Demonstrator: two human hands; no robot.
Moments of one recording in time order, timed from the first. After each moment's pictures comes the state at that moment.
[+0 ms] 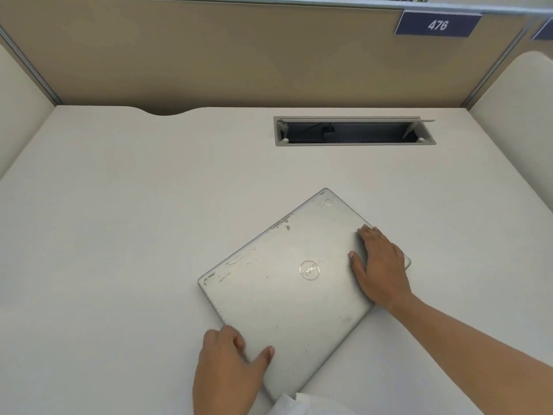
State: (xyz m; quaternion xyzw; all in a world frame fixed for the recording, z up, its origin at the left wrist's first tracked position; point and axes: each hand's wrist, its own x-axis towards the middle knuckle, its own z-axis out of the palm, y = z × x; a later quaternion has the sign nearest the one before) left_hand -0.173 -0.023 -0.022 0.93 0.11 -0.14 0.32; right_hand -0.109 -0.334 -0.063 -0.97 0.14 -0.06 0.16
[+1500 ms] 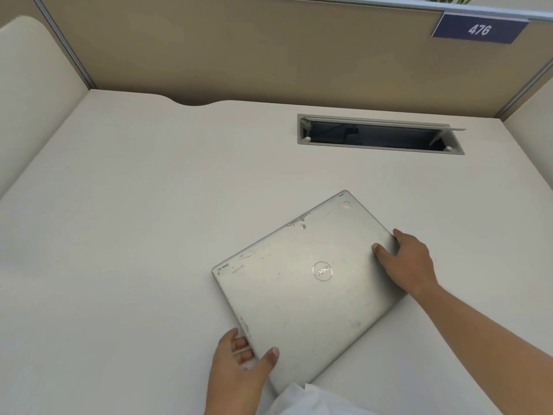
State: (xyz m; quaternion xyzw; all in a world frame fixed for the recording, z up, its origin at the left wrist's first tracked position) left_hand -0.193 -0.024 -0.031 0.74 0.29 -0.20 0.57; right_hand -0.079 -0.359 -0.043 -0.93 0.29 0.03 0.25
